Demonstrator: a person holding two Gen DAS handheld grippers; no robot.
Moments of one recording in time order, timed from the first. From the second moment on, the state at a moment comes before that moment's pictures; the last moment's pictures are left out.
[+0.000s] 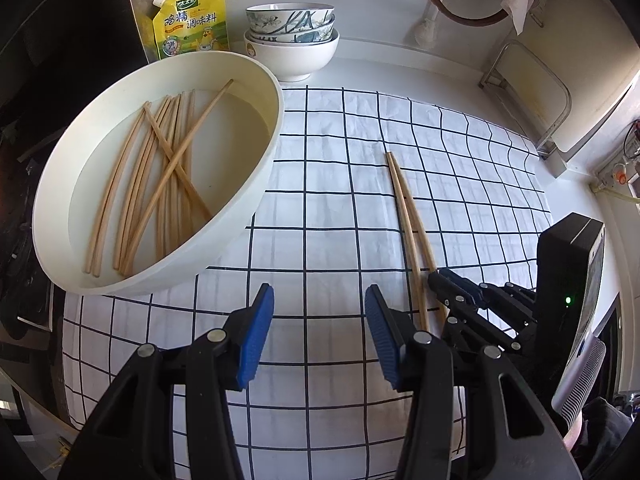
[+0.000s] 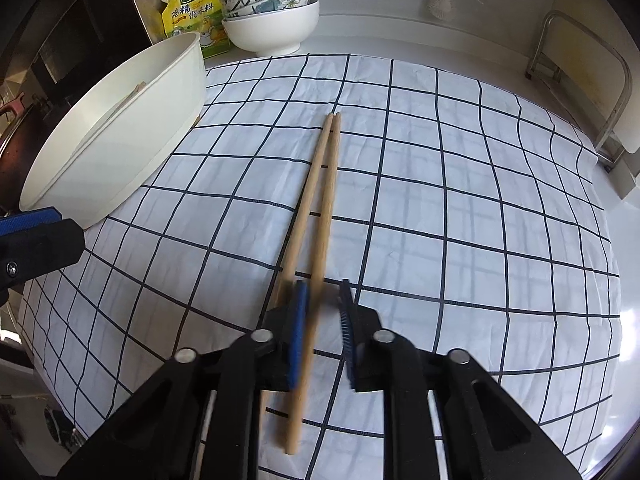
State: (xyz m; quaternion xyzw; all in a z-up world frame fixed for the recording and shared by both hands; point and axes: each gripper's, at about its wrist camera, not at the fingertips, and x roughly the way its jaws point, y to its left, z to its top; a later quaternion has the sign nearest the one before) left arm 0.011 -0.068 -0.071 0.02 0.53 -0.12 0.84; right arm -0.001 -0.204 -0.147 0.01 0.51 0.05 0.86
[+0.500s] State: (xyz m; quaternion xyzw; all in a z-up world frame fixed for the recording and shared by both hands) left arm 0.019 -0.128 -0.104 0.04 0.53 -0.16 0.83; right arm -0.023 -0.279 -0.147 0.06 0.51 0.00 0.86
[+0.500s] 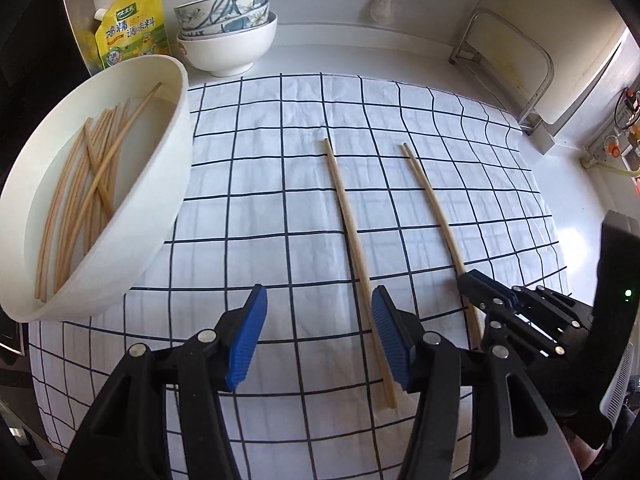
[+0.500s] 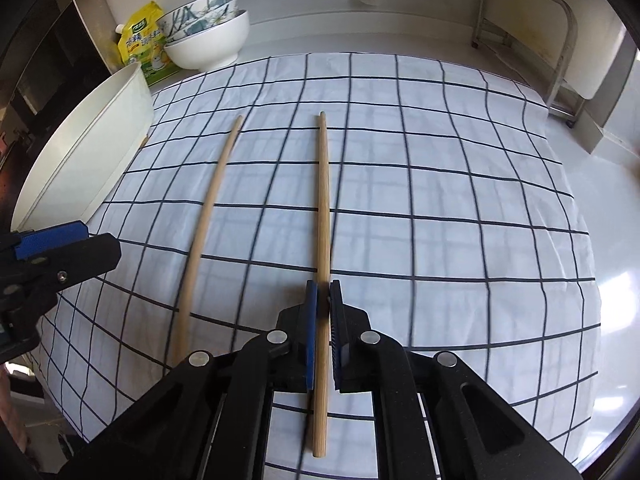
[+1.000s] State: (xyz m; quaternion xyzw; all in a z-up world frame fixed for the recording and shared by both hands) left arm 0.030 -0.155 -0.141 0.07 0.54 -0.13 0.83; right arm -0.032 -0.305 -0.143 0.07 0.50 -0.01 0.87
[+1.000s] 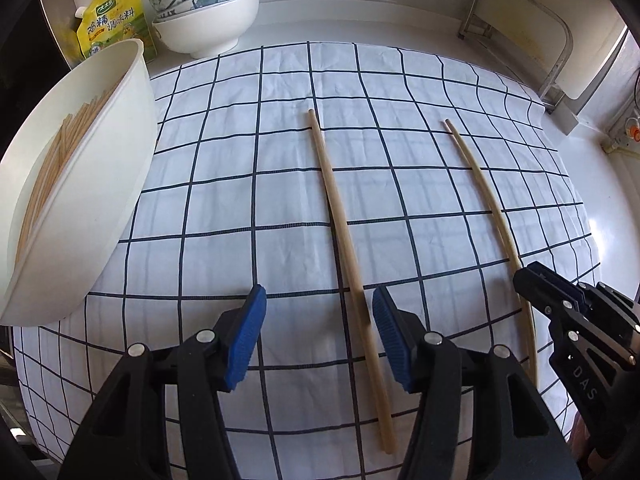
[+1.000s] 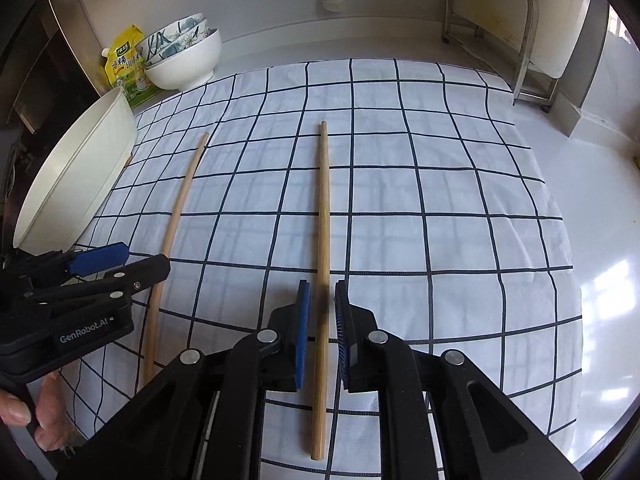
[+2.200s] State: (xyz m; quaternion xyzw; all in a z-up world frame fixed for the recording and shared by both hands) left arm 0.030 -0.141 -0.084 0.07 0.52 -0.19 0.83; right arm -0.018 -0.287 -0.098 0.12 0.47 0.00 0.88
